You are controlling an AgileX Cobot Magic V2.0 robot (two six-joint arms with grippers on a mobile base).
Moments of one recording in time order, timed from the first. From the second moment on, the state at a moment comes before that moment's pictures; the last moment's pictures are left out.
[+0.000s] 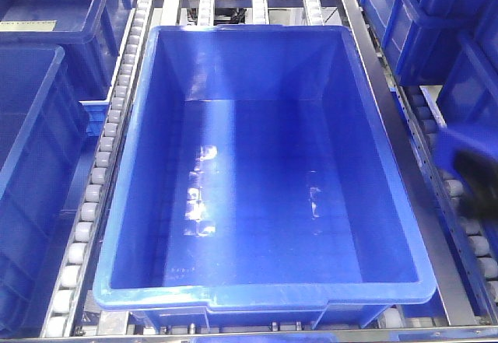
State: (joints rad) left arm 0.01 0.03 0.03 0.01 0.10 -0.04; right arm 0.13 0.83 -0.67 0.17 0.35 -0.23
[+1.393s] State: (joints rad) left arm 0.01 0.03 0.03 0.01 0.10 -0.04; right arm 0.46 2.11 -1.69 0.14 1.03 -0.18
